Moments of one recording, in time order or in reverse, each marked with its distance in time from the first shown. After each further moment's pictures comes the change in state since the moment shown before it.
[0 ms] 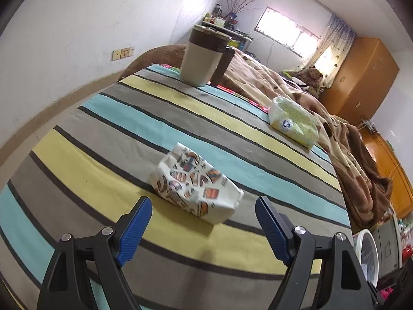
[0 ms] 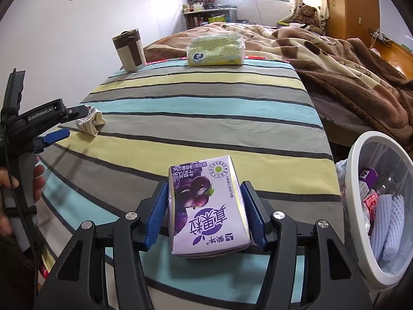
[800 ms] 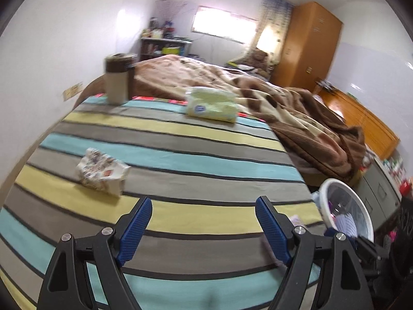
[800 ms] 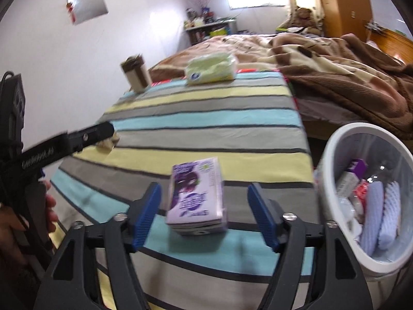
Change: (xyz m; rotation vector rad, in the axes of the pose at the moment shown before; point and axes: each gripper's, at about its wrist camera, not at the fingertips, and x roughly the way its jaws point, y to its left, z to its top) left arm -0.059 -0.104 -0.055 0.295 -0.053 -0.125; right arm -0.031 -0.019 -0.013 0.039 -0.062 0.100
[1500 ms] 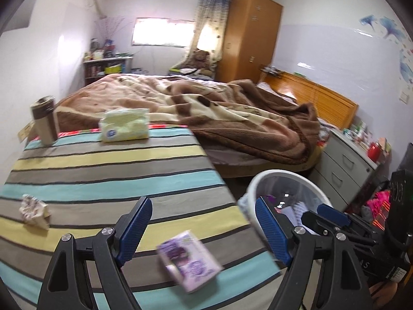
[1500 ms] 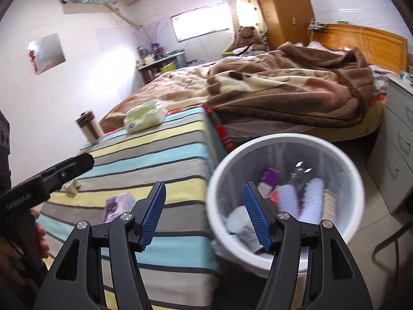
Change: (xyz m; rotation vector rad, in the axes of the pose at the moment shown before) left arm -0.011 -0.137 0.004 0.233 -0.025 -0.209; right arm -0.073 -0.086 -0.002 0.197 -0.193 -0.173
